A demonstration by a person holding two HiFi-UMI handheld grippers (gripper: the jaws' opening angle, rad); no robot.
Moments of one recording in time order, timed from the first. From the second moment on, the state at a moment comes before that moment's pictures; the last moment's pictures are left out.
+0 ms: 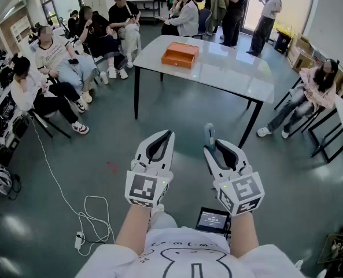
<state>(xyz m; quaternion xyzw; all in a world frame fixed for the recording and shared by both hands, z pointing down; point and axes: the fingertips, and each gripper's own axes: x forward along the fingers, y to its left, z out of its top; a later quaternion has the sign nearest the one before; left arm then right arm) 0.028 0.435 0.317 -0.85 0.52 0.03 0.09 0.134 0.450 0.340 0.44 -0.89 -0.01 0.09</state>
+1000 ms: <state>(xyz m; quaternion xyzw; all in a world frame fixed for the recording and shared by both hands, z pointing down) 0.017 0.291 0.315 -0.86 0.50 0.03 0.10 0.118 0.310 0.339 0.45 -0.89 -0.01 0.09</state>
